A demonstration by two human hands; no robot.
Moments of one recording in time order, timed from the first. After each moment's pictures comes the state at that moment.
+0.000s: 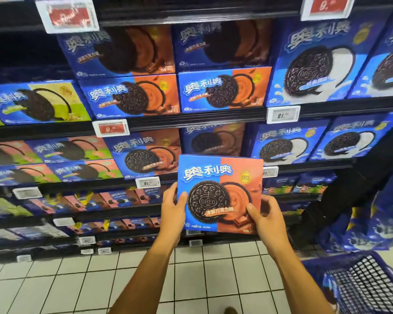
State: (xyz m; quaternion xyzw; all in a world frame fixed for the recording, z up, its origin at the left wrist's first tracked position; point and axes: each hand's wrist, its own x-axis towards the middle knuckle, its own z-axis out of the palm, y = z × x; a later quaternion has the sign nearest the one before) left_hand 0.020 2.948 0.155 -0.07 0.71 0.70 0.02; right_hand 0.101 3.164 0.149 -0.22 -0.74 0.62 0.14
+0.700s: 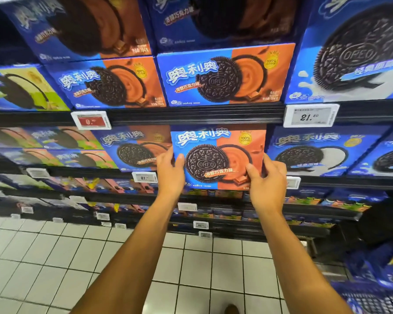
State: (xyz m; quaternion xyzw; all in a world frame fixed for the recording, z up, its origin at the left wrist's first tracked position) left_hand -0.081 3.003 0.182 -0.10 0.83 0.54 -0.09; right_hand -0.040 3.205 0.160 -0.20 -0.80 0.53 0.18
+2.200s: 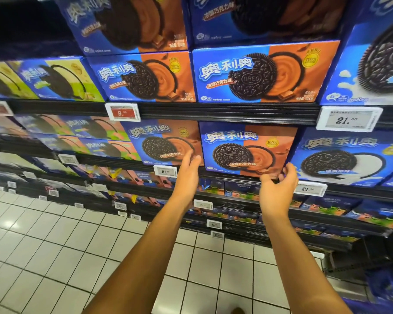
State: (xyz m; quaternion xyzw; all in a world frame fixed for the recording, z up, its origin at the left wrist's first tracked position) left_hand -0.063 2.985 0.177 -0.14 0.73 0.67 0.01; right_hand -0.044 3.171 0.148 -0.26 -0.68 0.67 0.15
